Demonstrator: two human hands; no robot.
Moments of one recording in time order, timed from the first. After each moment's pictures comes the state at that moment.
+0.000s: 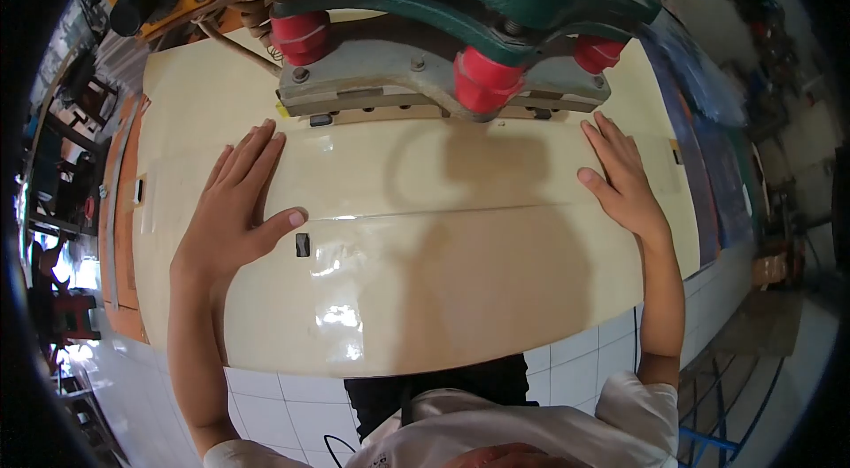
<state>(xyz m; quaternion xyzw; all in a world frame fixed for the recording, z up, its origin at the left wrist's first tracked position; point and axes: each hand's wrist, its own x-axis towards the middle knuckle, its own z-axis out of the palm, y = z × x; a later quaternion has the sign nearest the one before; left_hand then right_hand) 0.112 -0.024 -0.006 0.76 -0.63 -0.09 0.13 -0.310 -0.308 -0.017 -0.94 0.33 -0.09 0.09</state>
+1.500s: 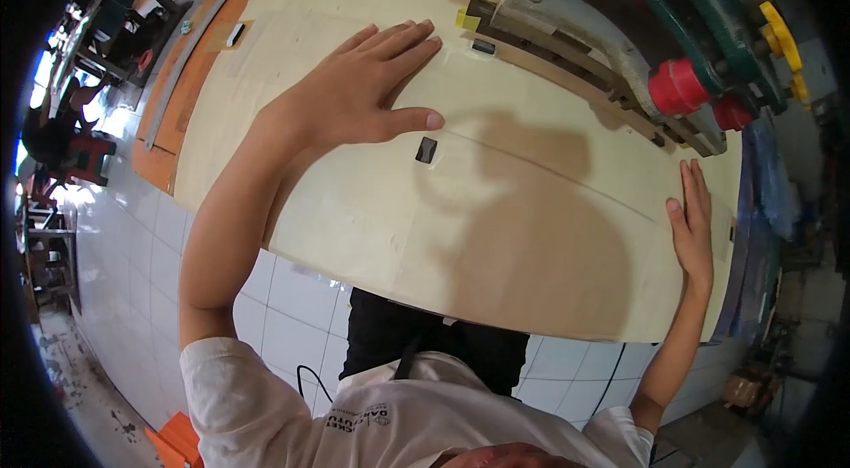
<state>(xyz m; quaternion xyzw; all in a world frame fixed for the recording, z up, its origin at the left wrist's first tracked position) 0.120 -0.015 -0.027 0.74 -0.66 0.02 0.13 -0.305 -0.314 -0.022 -0.94 0.32 -0.09 0.09</state>
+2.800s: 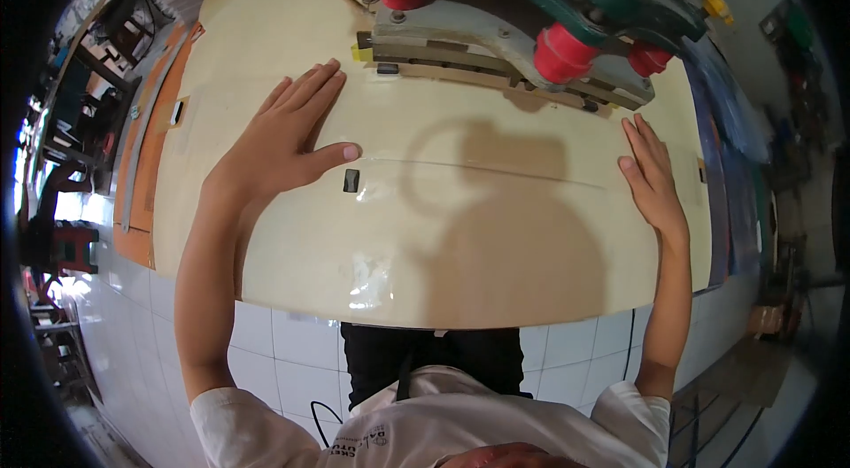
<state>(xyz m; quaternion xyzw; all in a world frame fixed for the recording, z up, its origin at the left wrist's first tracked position) 0.116 -0.018 -0.014 0.76 -0.64 -0.08 0.14 -0.307 -0.311 -0.019 -0.93 0.33 -0.11 0.11</state>
